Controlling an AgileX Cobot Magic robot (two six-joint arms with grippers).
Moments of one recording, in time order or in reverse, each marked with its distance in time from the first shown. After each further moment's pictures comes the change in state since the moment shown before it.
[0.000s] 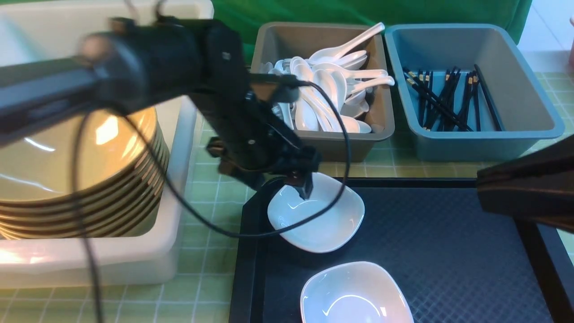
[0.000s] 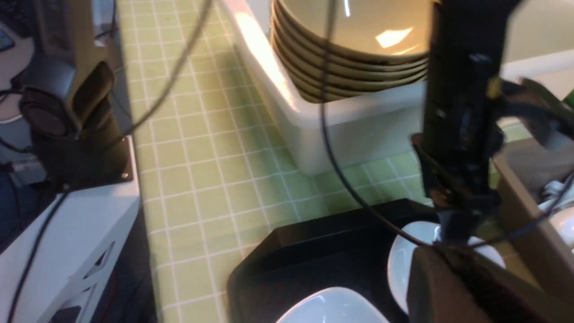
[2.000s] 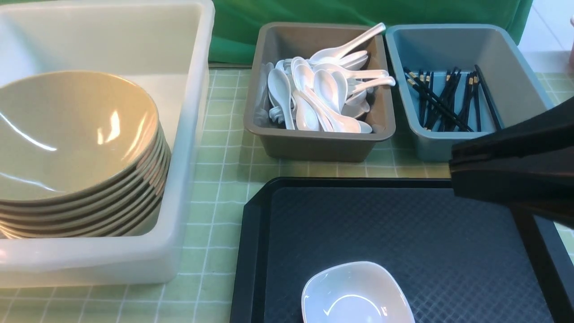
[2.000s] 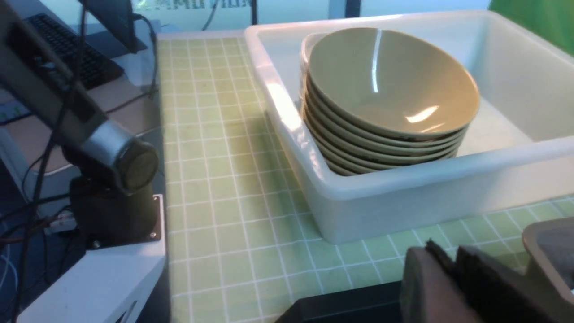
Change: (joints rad) right arm 0.029 0.029 0.000 0.177 -0.046 -0.127; left arm 1.383 -0.628 0.149 -0.288 -0.001 0.013
